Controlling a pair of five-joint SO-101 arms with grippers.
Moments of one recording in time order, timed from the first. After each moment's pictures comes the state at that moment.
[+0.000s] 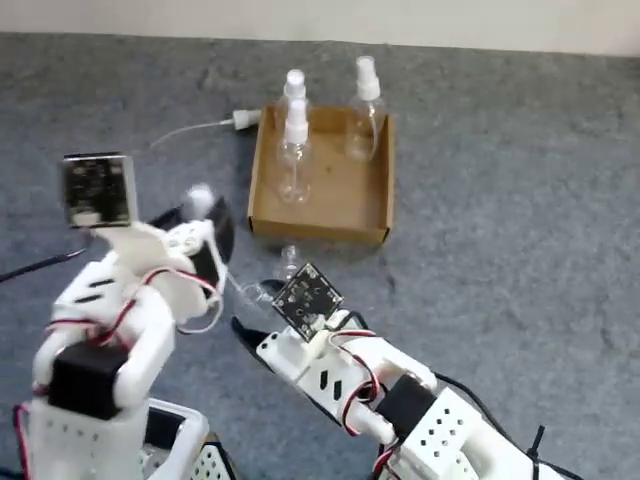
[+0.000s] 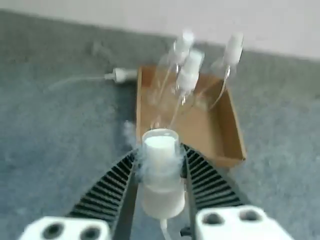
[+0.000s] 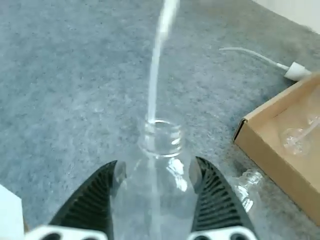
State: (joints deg) left arm 7.4 -66.2 38.3 66.0 21.5; right arm -53.9 -70.5 76.1 25.8 3.1
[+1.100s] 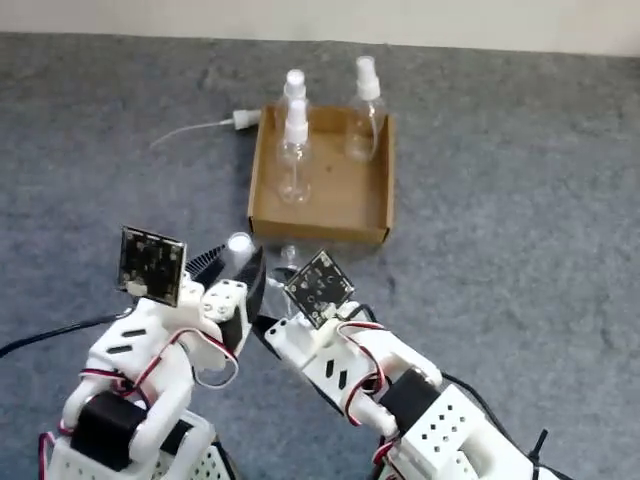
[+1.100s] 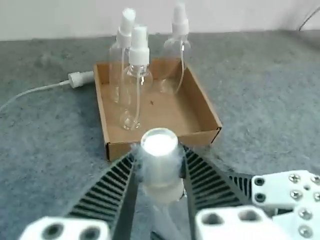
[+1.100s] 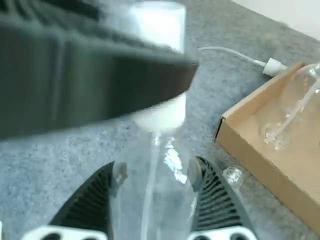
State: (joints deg) left arm 15.3 -87.3 60.9 61.4 15.0; right arm -48.9 -70.4 76.3 24.1 2.8
